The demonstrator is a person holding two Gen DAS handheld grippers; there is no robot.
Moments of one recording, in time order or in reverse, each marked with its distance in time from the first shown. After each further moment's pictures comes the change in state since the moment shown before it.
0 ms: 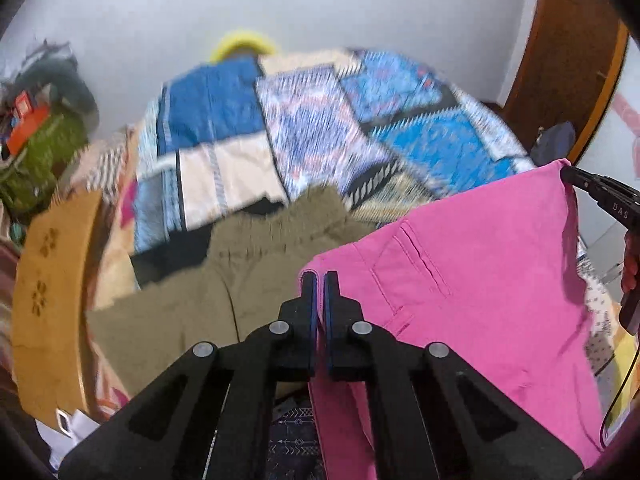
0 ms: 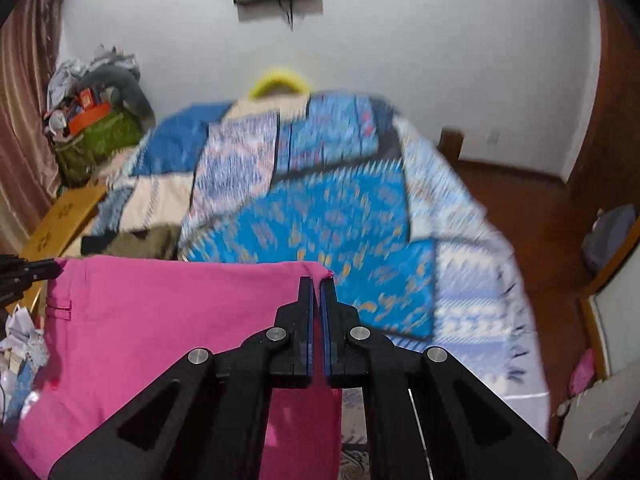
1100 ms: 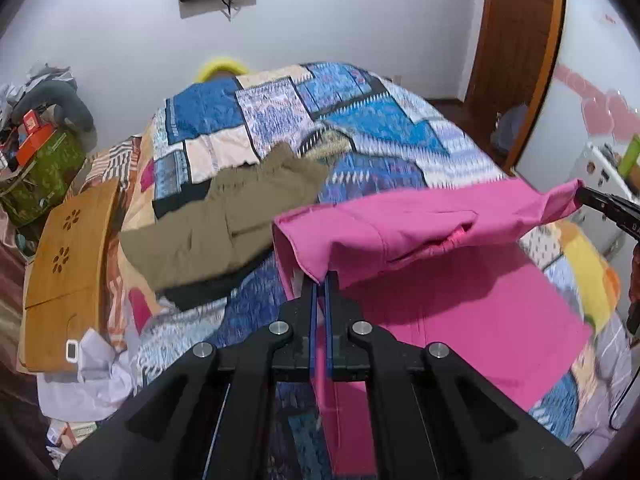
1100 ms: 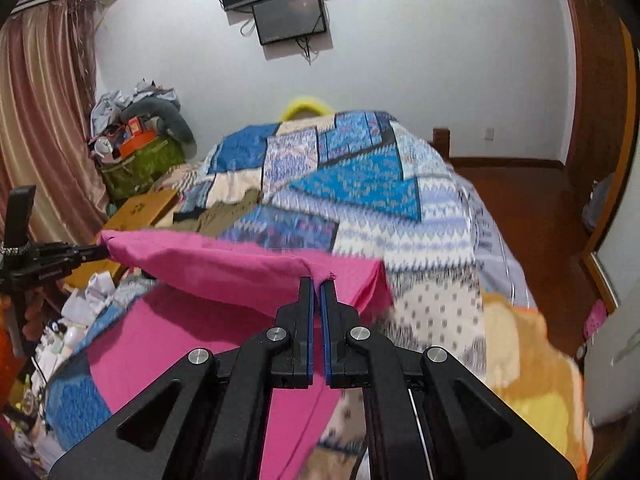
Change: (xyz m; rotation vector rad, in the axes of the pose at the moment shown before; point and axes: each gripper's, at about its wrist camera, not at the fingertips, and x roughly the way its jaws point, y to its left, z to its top) left arm -0.144 -0.047 -0.154 0.086 -0.037 -0.046; right arm -0.176 0.036 -0.139 0.090 -0.066 0.102
